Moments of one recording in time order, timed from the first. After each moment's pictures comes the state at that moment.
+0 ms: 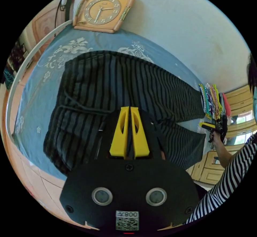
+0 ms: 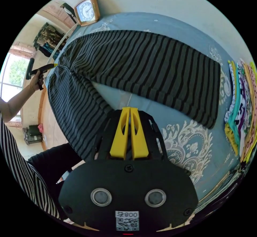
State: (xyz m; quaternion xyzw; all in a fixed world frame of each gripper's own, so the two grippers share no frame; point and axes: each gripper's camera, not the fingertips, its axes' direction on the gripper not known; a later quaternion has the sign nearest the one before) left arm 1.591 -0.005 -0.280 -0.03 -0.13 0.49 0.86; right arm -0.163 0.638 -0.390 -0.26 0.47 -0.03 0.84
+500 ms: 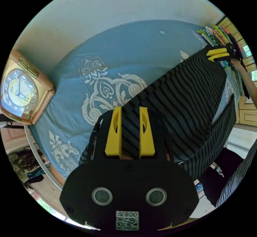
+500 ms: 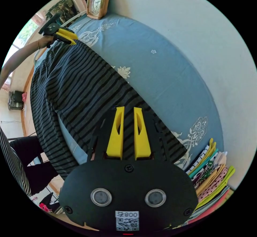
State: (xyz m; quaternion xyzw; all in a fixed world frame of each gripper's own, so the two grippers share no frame) left arm 1.796 -0.006 -0.116 -0.14 -0.31 0.72 0.61; right arm -0.100 0.467 -0.335 -0.37 0.49 -0.16 0.77
